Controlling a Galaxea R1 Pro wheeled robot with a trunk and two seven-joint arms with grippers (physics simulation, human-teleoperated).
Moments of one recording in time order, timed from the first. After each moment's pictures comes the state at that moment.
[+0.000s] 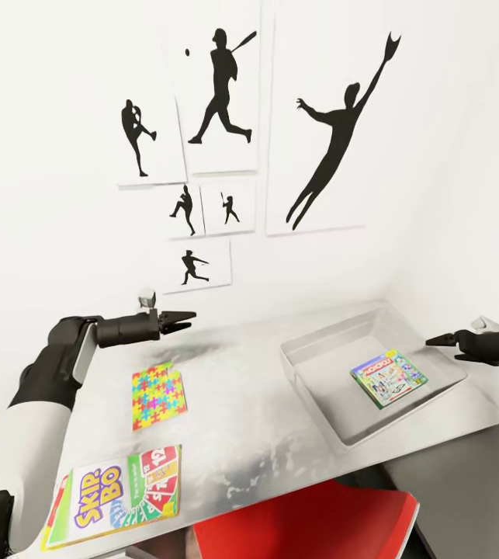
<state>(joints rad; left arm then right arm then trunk) -0.91 0.15 0.15 -0.99 0.14 1.04 -1.27 -1.05 -0.68 -0.01 -0.62 -0.09 1.04 0.91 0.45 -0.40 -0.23</state>
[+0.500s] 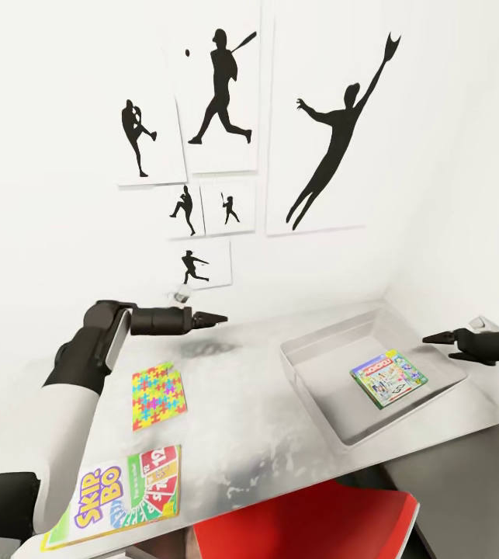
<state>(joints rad) -0.98 0.07 0.02 -0.99 0.02 1.04 -1.22 -1.04 -0.68 -0.01 -0.62 -0.15 1.04 0.94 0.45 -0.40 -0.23</state>
